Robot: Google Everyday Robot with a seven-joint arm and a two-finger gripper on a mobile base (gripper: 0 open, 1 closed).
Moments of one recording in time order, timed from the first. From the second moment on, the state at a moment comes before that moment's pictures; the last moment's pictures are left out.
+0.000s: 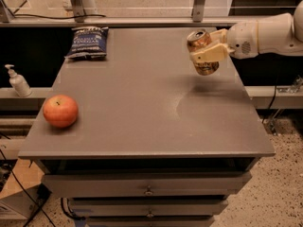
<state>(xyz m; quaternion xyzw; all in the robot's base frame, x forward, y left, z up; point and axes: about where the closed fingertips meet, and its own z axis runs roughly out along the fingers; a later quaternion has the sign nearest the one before) 0.656 -0.152 0.919 -0.47 0.69 0.27 0.48</state>
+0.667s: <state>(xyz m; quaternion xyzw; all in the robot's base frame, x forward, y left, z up) 0.653 -0.150 0.917 -0.46 0.63 0.29 0.56</state>
